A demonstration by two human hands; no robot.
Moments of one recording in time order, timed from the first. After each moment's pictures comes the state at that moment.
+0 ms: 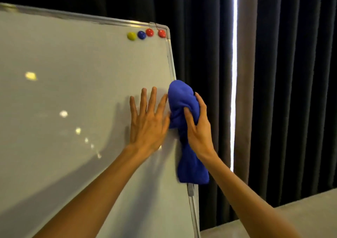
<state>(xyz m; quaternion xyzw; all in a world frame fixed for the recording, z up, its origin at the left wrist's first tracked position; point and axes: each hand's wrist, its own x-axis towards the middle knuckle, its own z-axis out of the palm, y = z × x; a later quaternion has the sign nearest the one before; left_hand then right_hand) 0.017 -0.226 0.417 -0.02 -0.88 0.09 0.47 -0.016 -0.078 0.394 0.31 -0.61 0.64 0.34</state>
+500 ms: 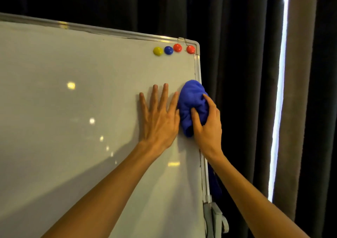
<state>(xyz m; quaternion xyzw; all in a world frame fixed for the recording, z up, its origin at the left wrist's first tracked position) -0.055 -0.265 0.473 0.08 -0.84 0.12 0.52 -0.116 -0.135 0.456 0.30 -0.64 0.58 0.42</state>
